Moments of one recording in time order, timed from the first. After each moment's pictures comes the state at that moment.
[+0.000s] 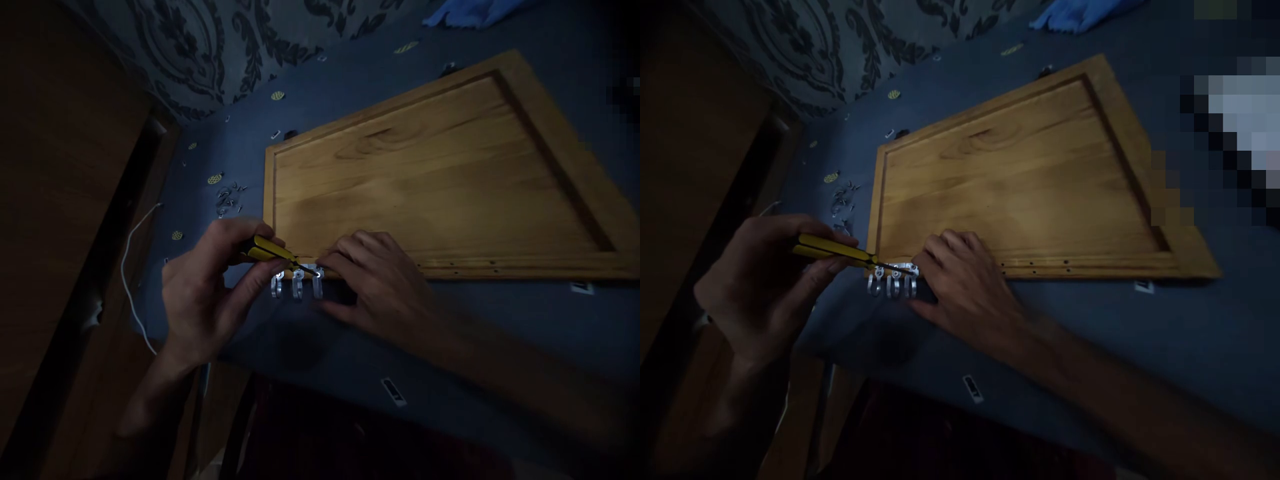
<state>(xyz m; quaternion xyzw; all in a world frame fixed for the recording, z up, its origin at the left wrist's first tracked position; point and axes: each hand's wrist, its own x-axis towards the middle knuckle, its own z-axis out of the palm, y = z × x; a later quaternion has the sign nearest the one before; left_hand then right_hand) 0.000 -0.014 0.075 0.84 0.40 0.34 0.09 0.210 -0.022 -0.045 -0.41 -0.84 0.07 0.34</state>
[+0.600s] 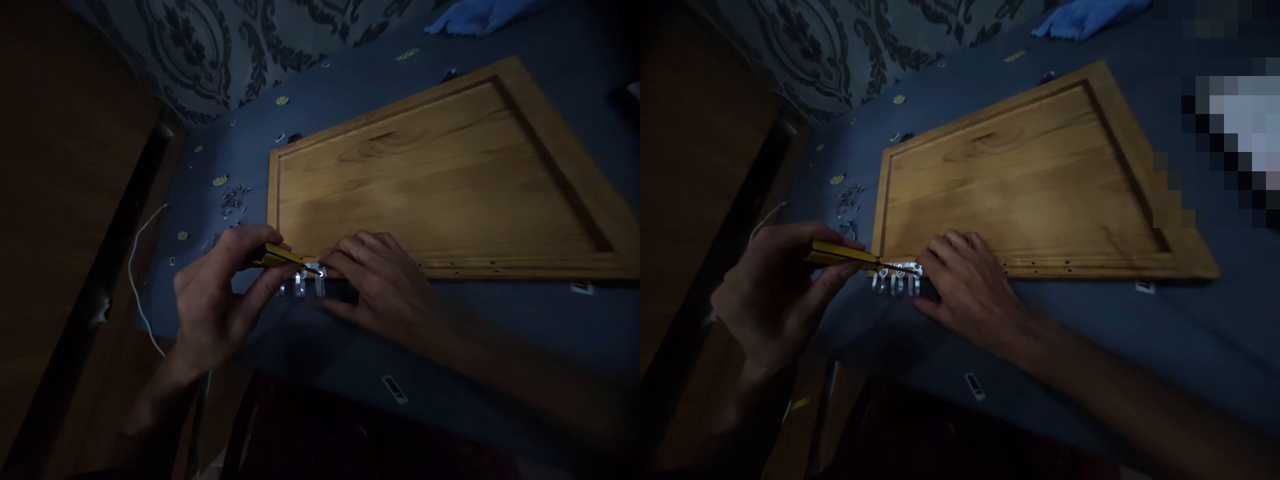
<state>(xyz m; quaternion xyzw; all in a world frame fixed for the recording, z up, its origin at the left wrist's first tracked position) 0.005 -0.022 0.074 0.85 0.40 0.33 0.04 0.211 -0.021 -0.045 -0.42 -0.85 0.07 0.32</state>
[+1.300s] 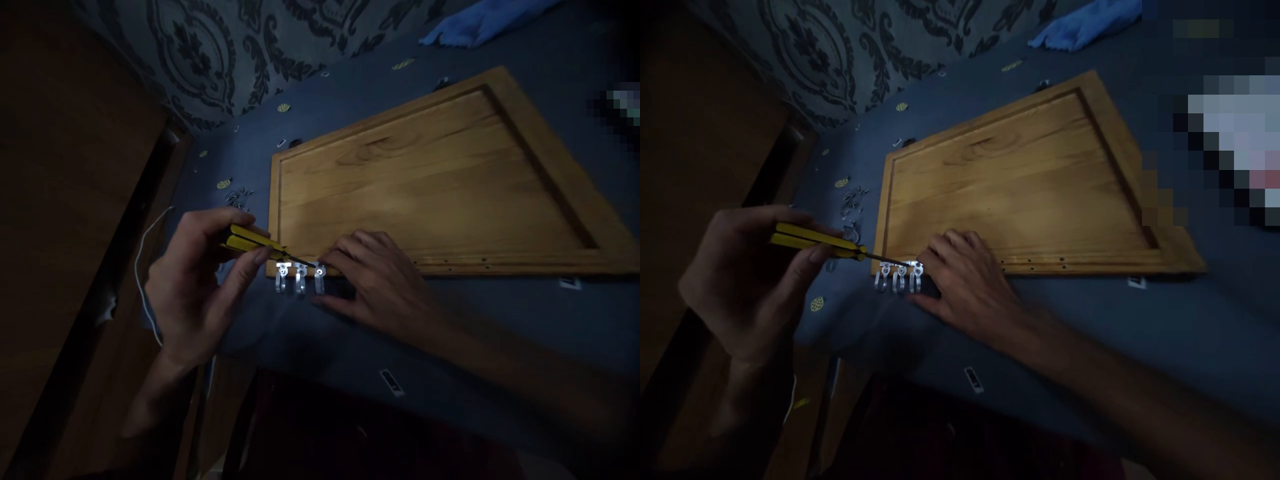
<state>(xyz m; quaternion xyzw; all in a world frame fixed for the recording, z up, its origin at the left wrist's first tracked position) -0.001 -0.023 0.082 0.81 0.41 0.41 0.06 0.211 -0.021 -0.045 -0.41 -0.85 0.07 0.33</state>
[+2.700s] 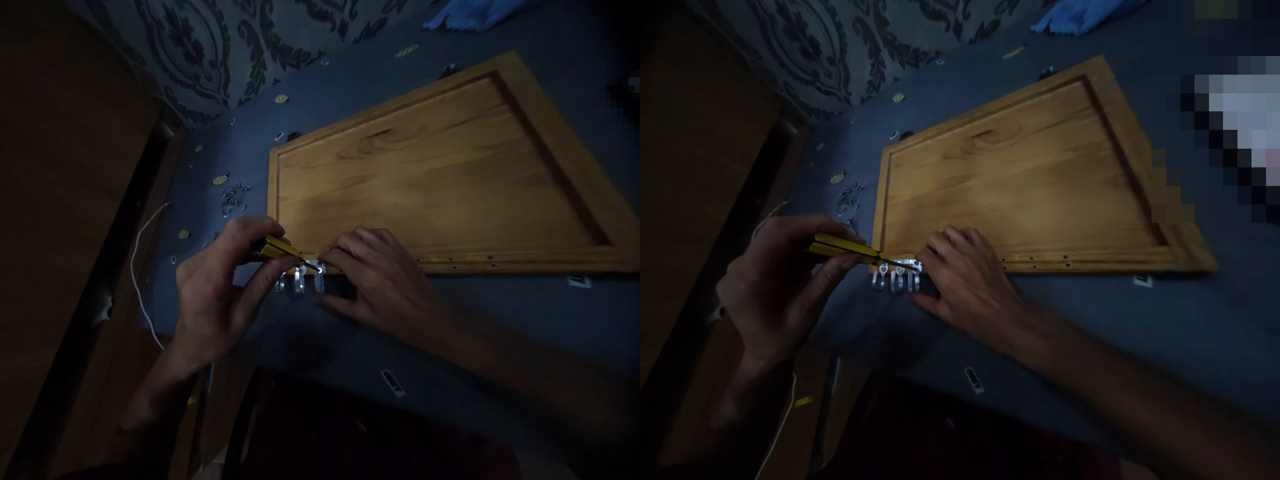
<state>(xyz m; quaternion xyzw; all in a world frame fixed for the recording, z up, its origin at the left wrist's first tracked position) 0.007 -0.019 0.081 0.87 0.40 0.31 0.05 0.211 -0.021 -0.041 -0.42 -0.85 0.08 0.31</state>
